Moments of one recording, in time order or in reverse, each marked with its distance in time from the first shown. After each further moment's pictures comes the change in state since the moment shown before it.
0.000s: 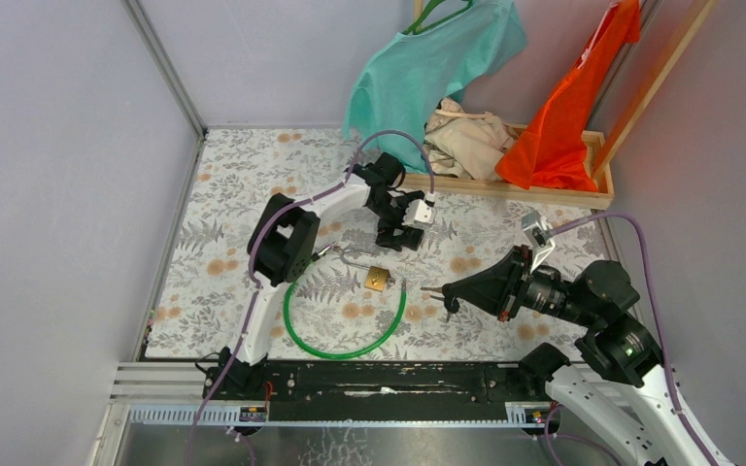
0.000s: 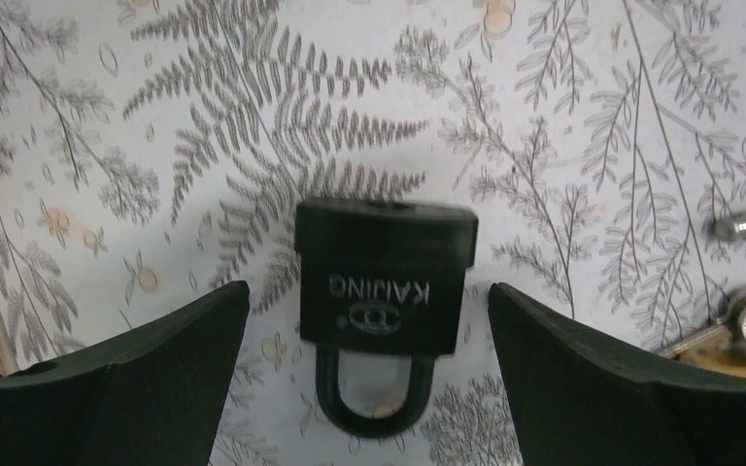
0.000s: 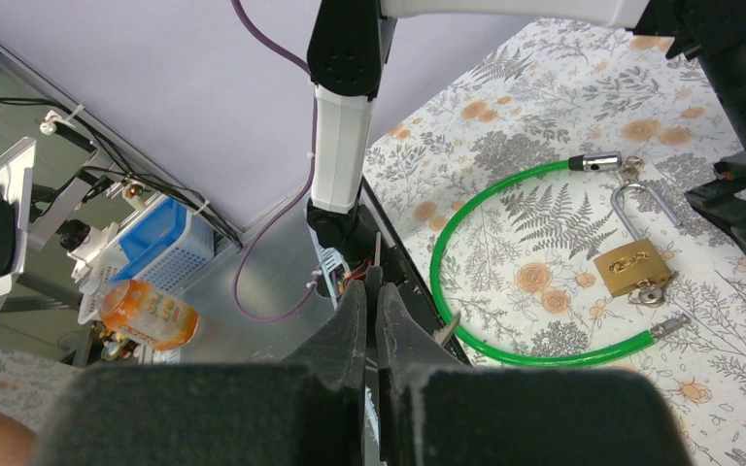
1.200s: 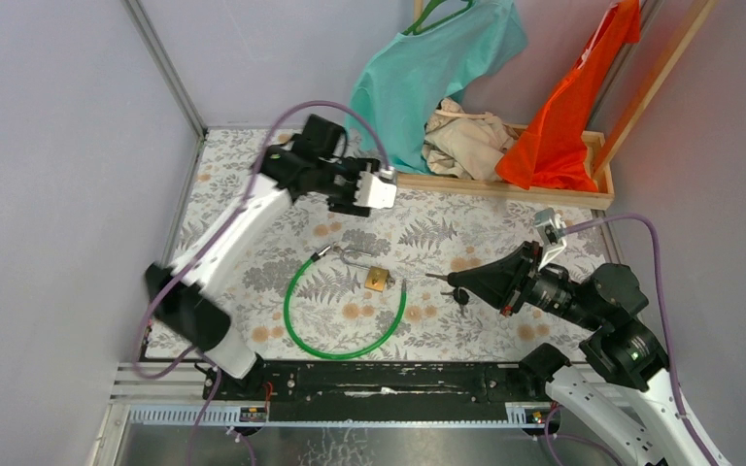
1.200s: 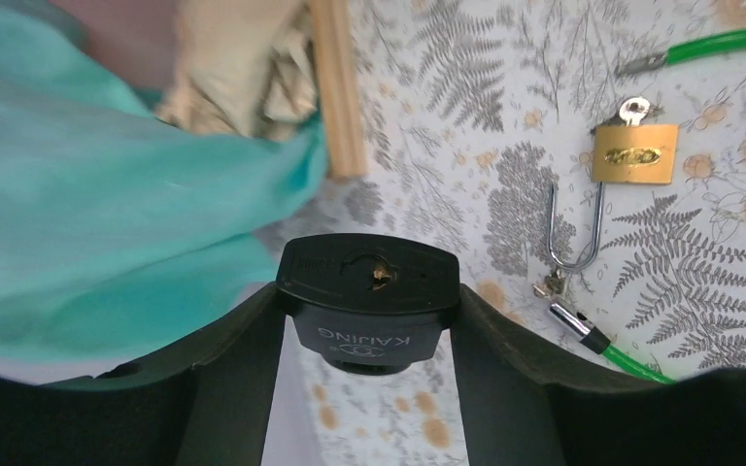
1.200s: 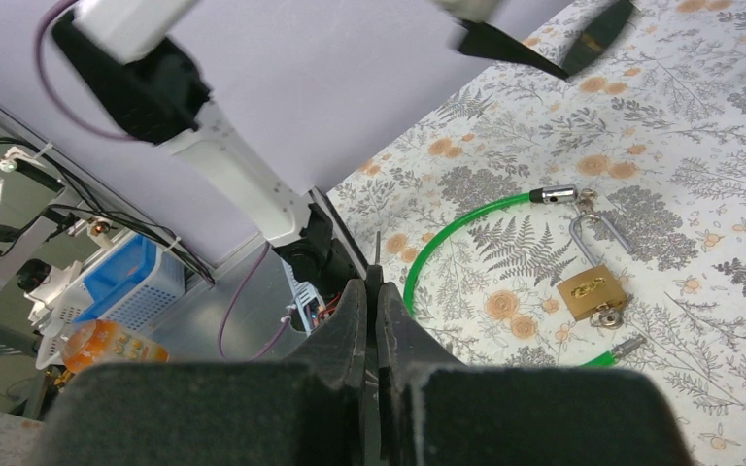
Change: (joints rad) left arm 0.055 -0.817 -0.164 -0.227 -0.155 0.137; right arm 0.000 0.006 0.018 0.025 0.094 -0.022
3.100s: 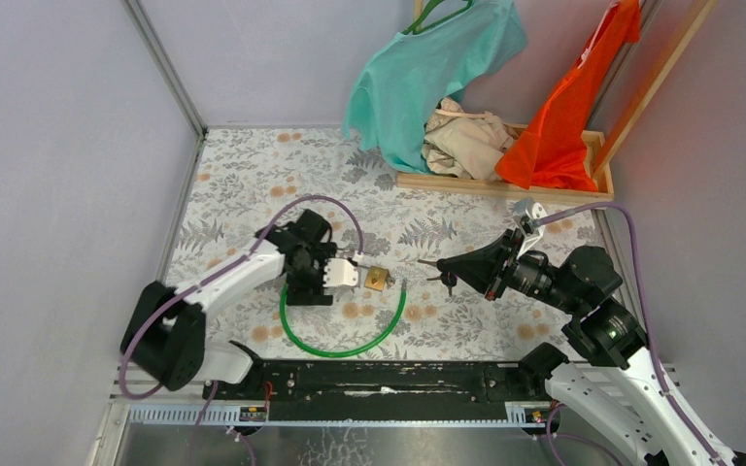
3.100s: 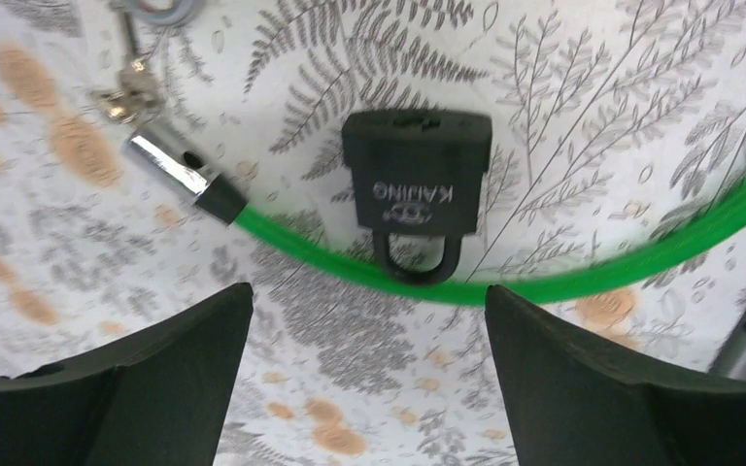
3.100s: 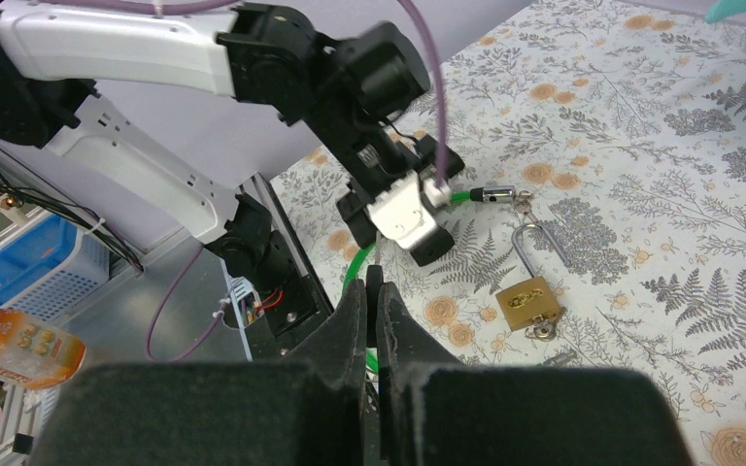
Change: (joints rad) left arm 0.034 -0.201 -0.793 0.093 -0.338 -0.146; right arm 0.000 0.089 -0.022 0.057 0.018 -0.148
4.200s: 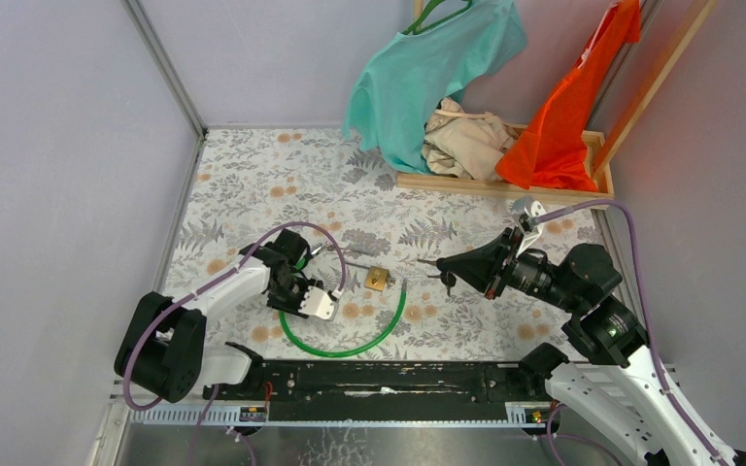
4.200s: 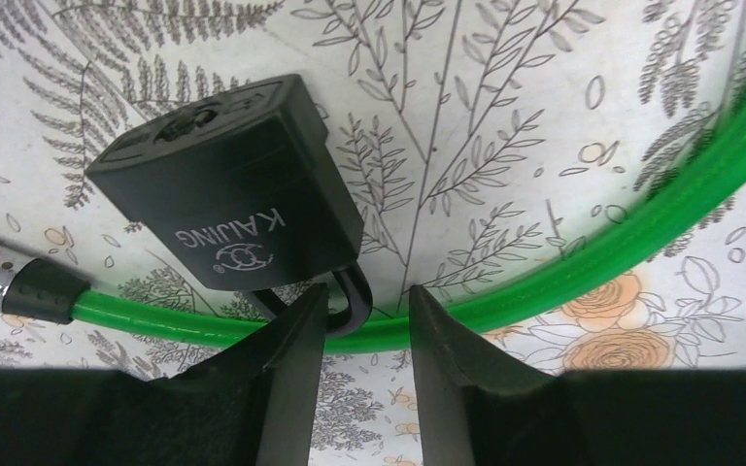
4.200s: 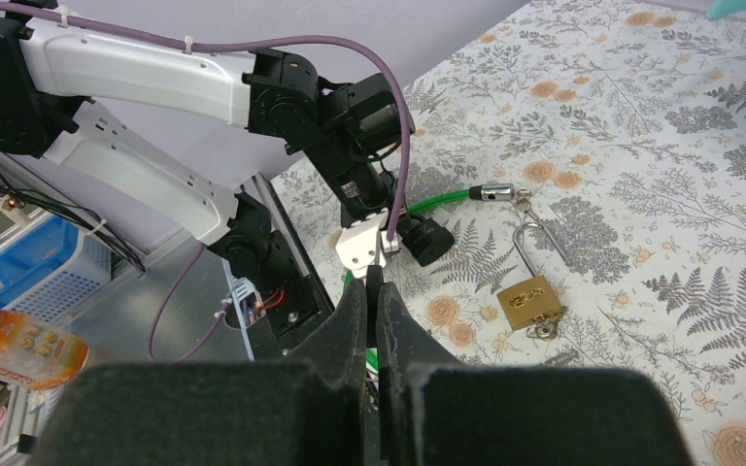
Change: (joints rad) left arm 0.096 0.035 -0.213 0.073 0.029 0.333; right arm 0.000 0.015 0.008 0.000 -0.002 0.005
